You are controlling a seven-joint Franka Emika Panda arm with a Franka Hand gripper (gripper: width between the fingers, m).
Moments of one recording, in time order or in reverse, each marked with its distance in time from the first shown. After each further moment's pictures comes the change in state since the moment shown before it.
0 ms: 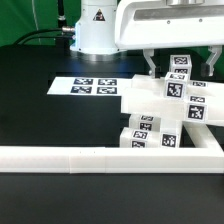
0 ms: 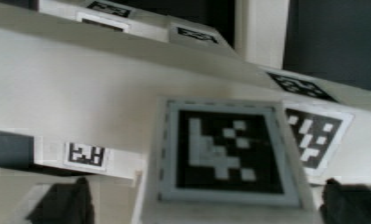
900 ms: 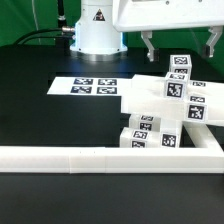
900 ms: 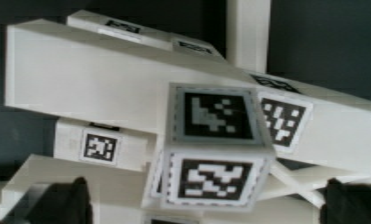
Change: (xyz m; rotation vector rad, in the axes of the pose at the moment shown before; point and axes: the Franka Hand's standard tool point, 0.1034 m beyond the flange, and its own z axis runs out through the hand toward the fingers) arm -0.003 0.001 -0.027 0.013 -0.076 -0.001
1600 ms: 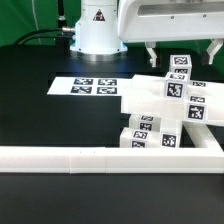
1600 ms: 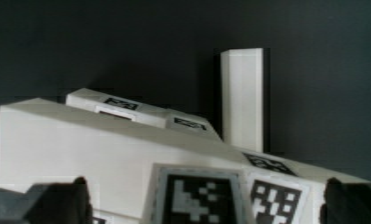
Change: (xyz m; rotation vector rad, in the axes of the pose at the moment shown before) arm -0.018 -0.005 0.015 -0.017 -0.243 0.002
